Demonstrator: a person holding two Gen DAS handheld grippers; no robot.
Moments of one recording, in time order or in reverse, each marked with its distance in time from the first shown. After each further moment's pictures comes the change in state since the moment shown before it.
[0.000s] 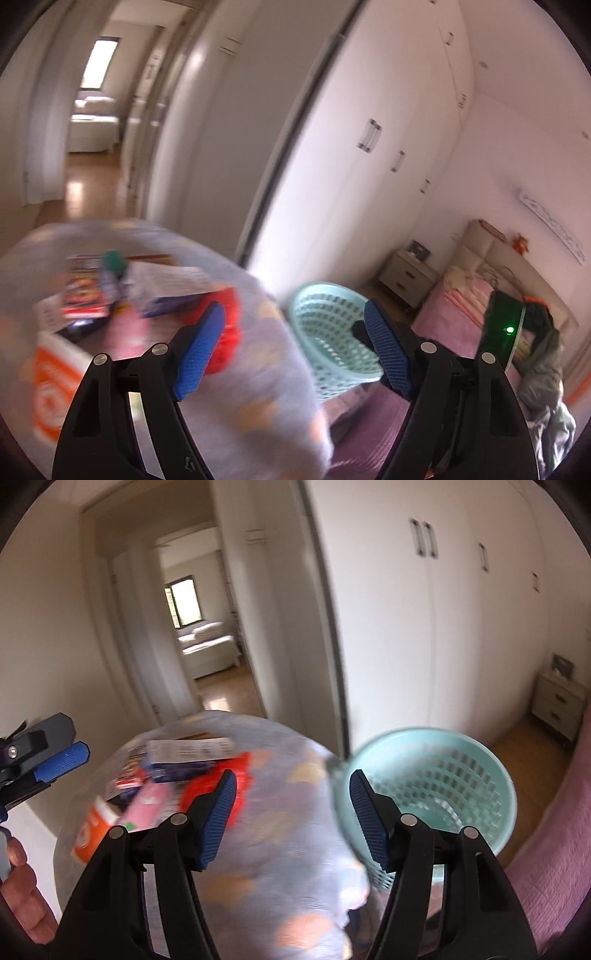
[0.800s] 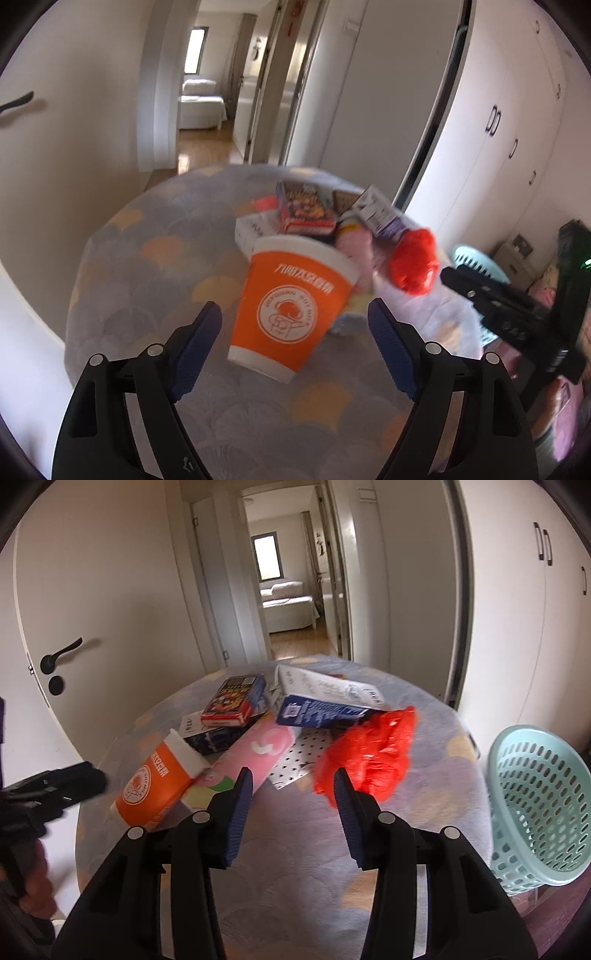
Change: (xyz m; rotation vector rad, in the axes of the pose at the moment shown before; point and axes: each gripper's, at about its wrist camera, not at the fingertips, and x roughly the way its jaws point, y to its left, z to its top) left arm -0.075 0.137 -0.061 -0.068 0.116 0.420; right arm 0.066 0.121 -0.046 -0.191 0.154 0.234
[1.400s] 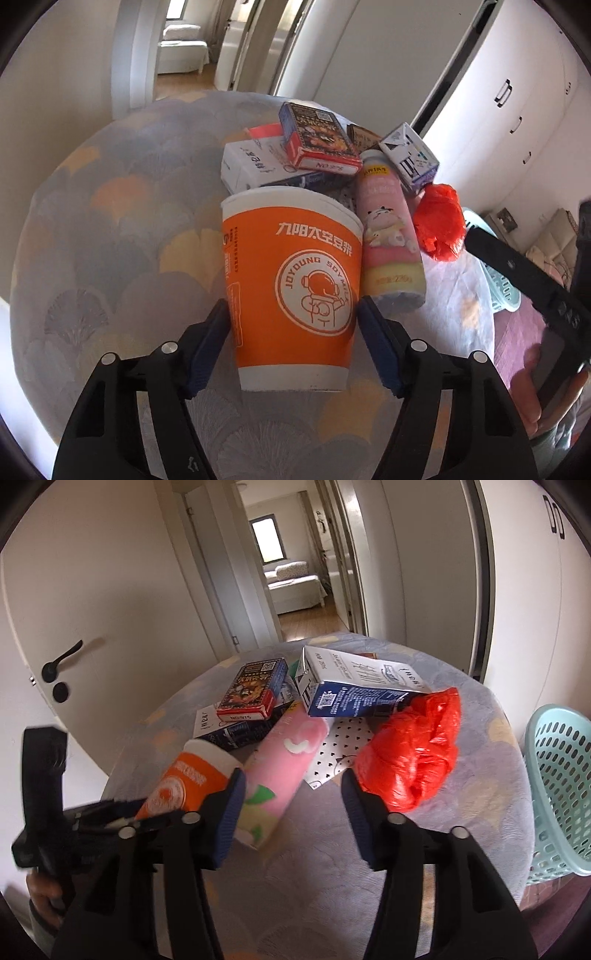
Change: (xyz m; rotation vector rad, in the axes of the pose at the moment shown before) left arm 0.059 0.028 -0.010 -0.046 0.207 -0.111; right arm 0.036 0.019 0.011 0.071 0.088 0.052
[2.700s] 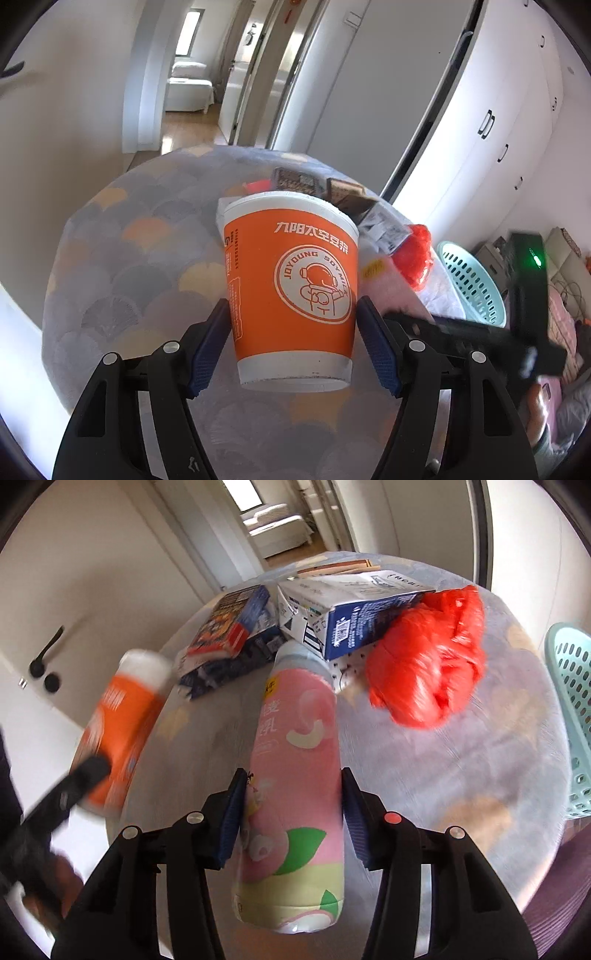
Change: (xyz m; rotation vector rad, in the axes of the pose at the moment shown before) left arm -0.057 -0.024 -0.002 -0.003 -0.185 0.008; right arm 0.013 -0.022 -0.032 0.114 0.252 0.058
